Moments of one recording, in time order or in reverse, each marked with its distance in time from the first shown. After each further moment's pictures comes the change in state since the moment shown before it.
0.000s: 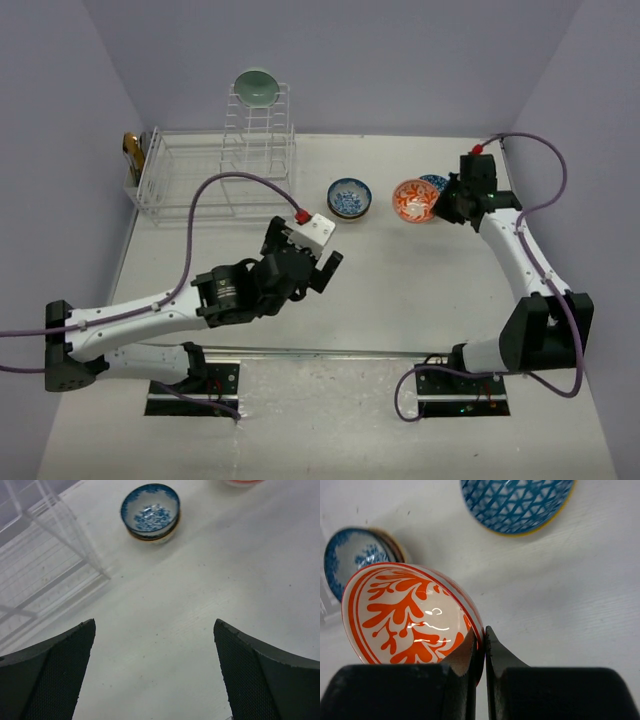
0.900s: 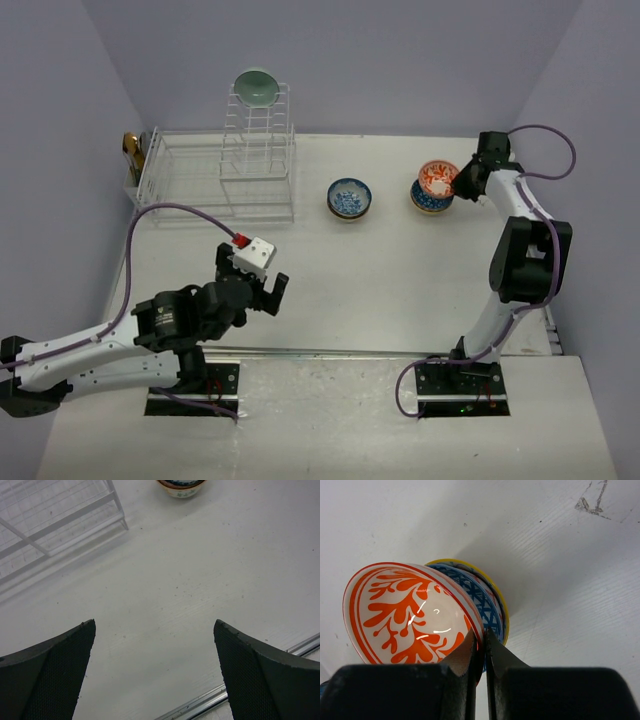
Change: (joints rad) left arm 0.003 -0.472 -0.262 -0.245 -0.039 -0.182; right arm -0.255 0.459 0.292 0.122 0.019 0.091
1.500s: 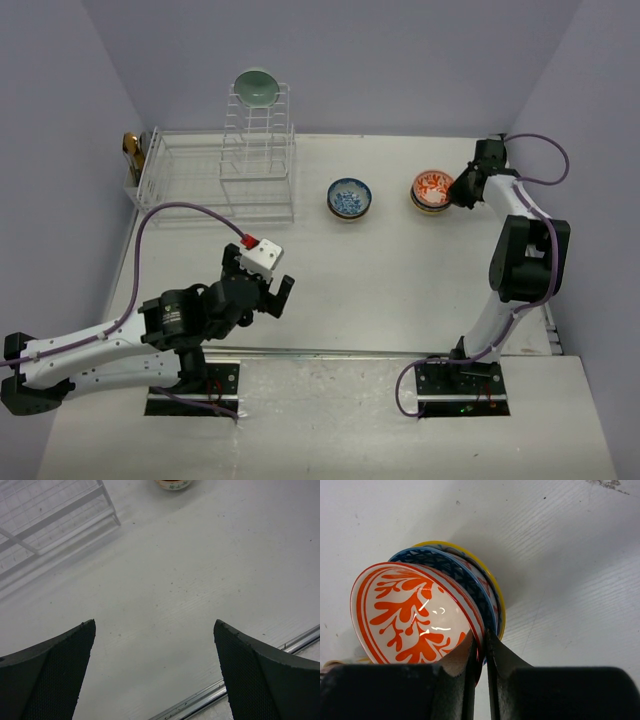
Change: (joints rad) left arm 0.000 0.040 0.000 0.006 0.034 0.000; right arm 0.000 0.009 -0.061 0.031 -0.048 0.000
